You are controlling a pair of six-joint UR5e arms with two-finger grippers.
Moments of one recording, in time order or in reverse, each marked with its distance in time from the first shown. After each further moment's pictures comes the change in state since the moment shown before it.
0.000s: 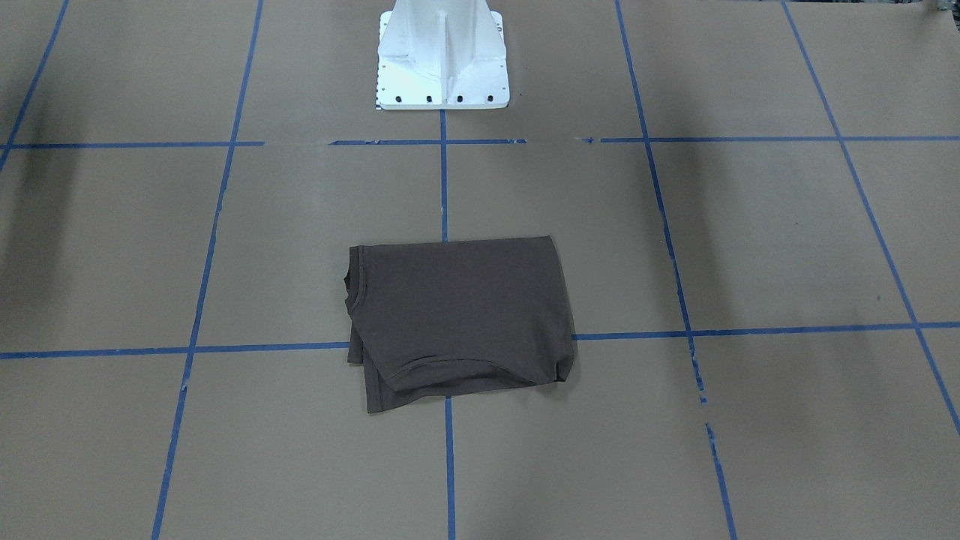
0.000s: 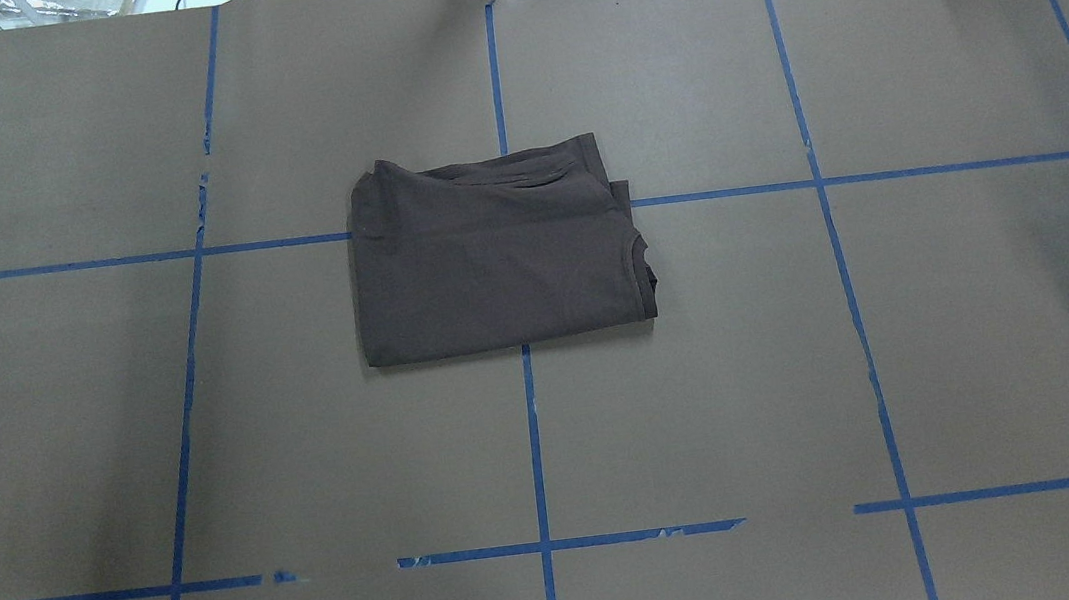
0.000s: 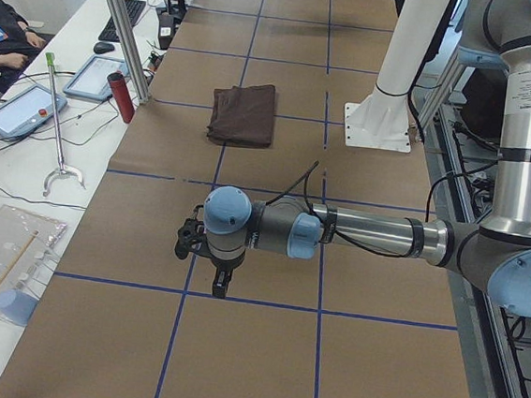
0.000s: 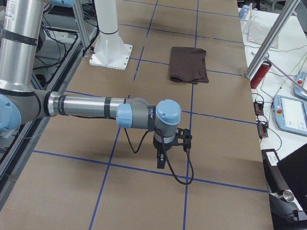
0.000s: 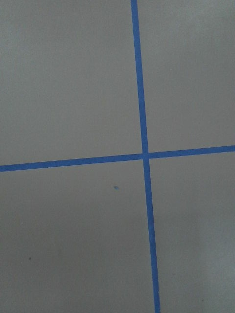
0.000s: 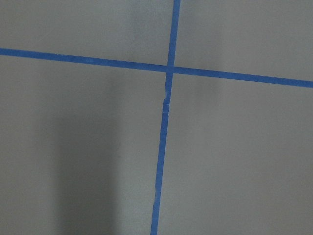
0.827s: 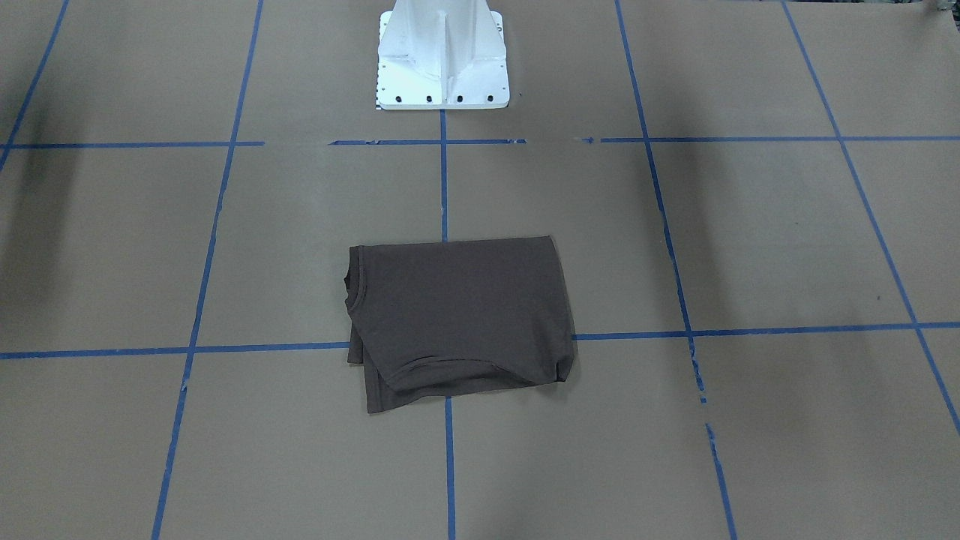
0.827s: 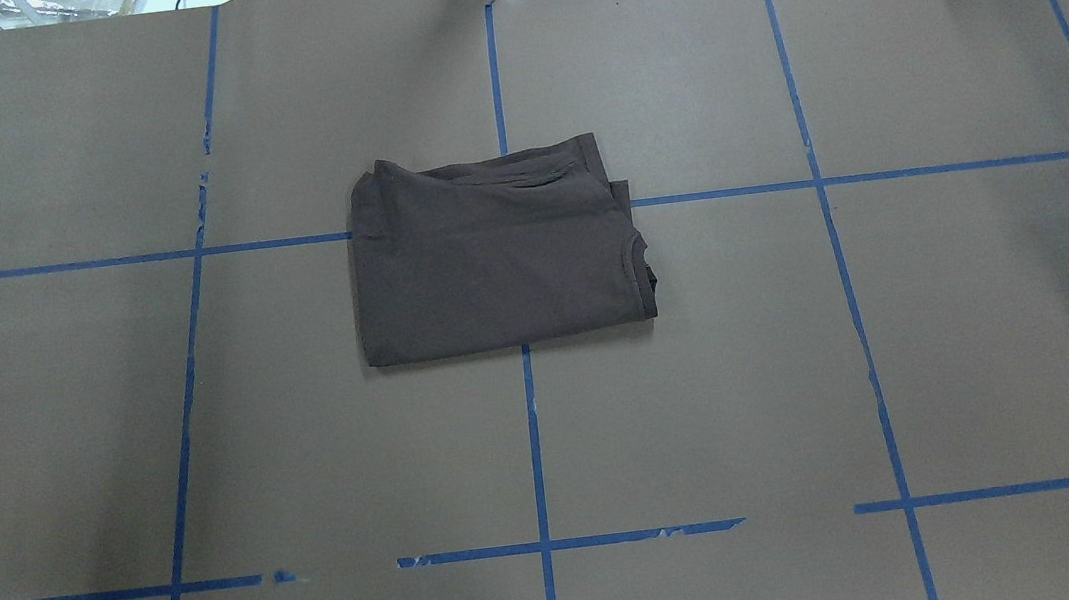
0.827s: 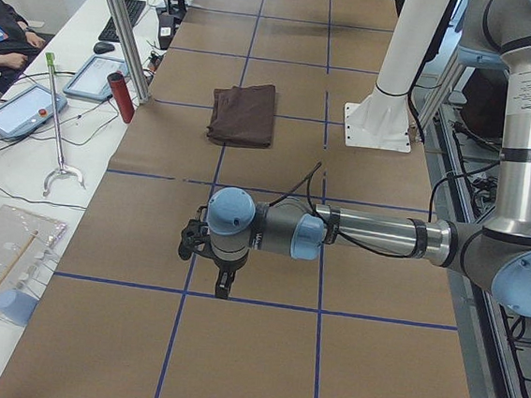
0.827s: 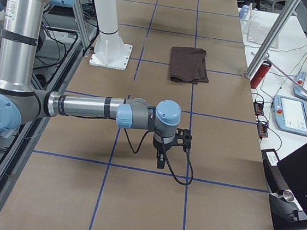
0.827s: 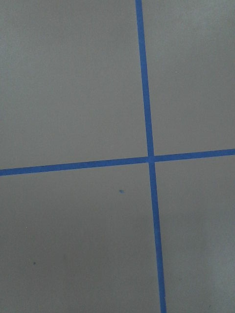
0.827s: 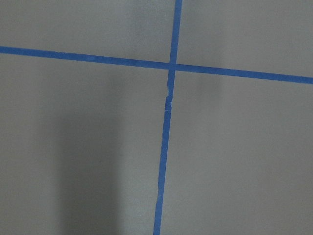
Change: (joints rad) left arm 0.003 0.015 -0.017 -0.008 -0.001 0.005; right arm -0.001 -0.001 -0.002 0.001 0.007 0.007
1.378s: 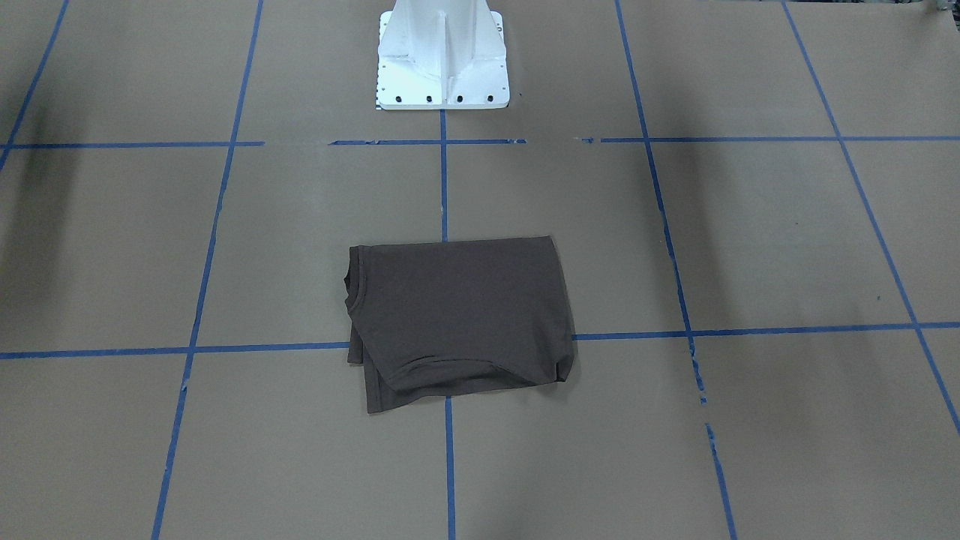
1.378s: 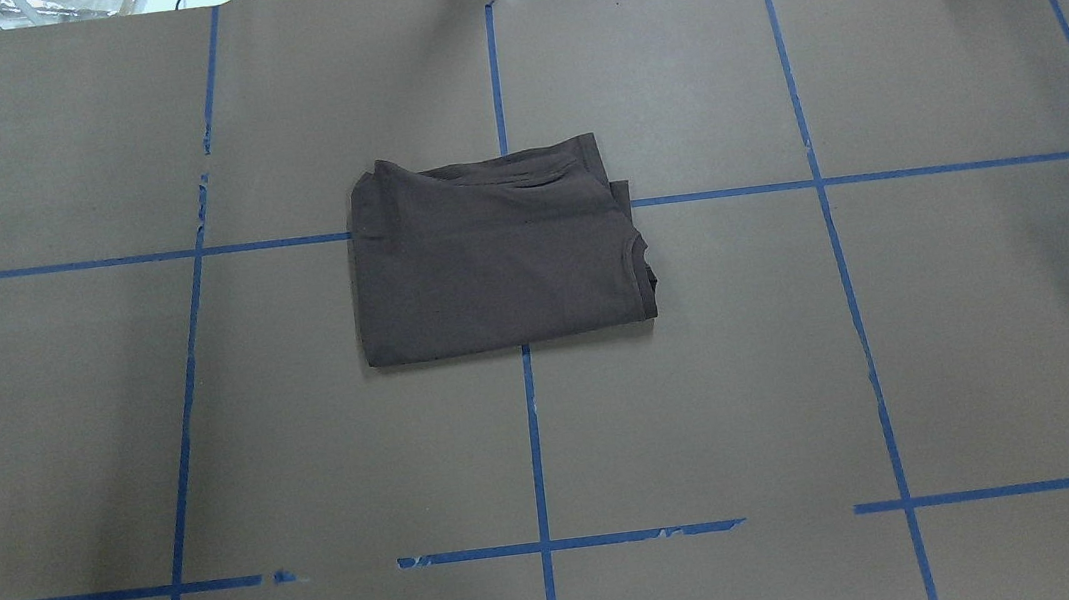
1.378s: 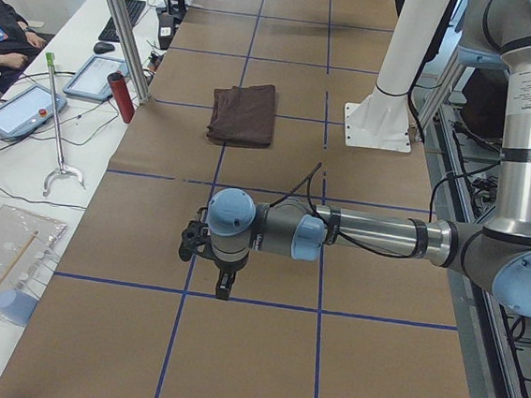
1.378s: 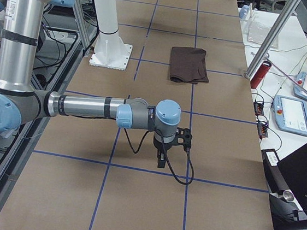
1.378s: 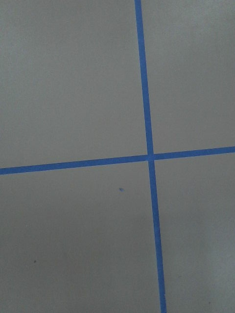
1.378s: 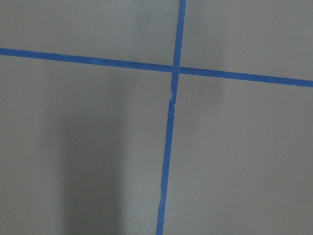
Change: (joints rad) left arm 0.000 0.003 0.006 0.001 0.005 -0.001; right arm 0.000 0.000 0.000 0.020 0.008 -0.001
